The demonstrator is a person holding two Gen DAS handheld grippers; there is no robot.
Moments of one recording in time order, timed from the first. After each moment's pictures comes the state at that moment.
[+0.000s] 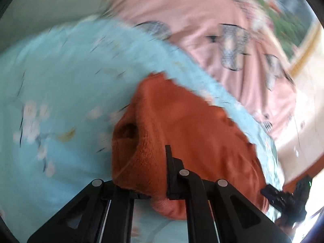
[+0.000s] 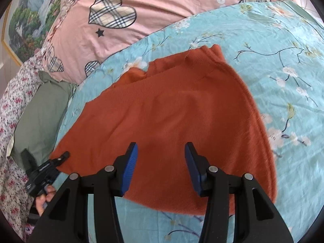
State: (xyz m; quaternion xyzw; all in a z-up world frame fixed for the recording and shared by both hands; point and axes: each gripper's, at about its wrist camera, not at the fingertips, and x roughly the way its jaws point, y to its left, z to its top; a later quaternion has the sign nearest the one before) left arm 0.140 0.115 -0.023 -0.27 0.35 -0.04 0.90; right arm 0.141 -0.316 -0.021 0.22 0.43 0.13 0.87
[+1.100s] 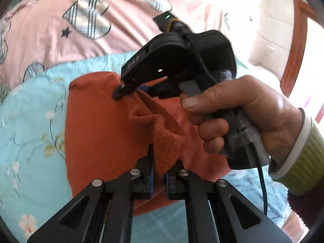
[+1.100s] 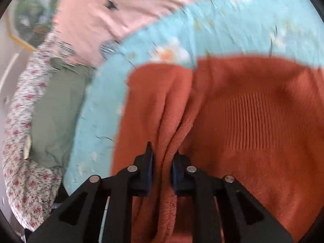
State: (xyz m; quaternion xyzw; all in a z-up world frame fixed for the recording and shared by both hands) left arm 0.121 -0.129 0.001 0.04 0.35 -0.23 0.91; right arm 0.286 -0.253 -0.028 0.22 0.48 0.28 0.80
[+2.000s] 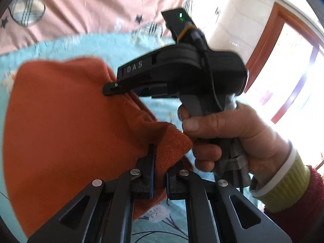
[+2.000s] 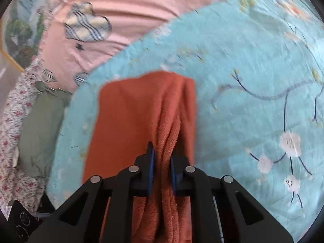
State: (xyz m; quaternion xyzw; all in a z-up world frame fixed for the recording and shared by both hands) left arm 0.148 -0.245 -0.022 -0.01 0.41 -0.38 0.83; right arm 0.246 -0.399 -0.049 0.22 0.46 0.17 0.84
